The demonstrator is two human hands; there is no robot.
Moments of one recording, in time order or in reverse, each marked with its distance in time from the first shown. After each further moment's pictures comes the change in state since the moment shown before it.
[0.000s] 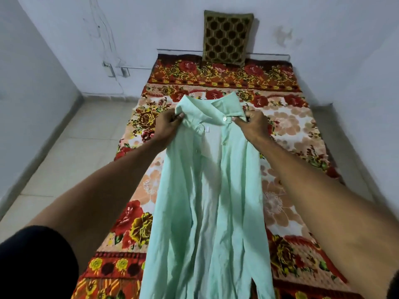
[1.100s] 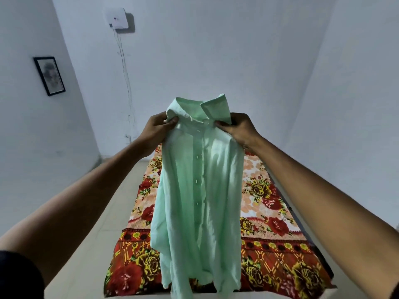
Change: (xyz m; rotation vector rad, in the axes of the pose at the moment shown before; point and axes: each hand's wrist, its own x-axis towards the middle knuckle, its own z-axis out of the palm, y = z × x) left_hand -0.510 0.347 -0.304 -0.371 -0.194 0.345; right_hand -0.499 -0.366 -0.298 0.242 -0.041 -0.369
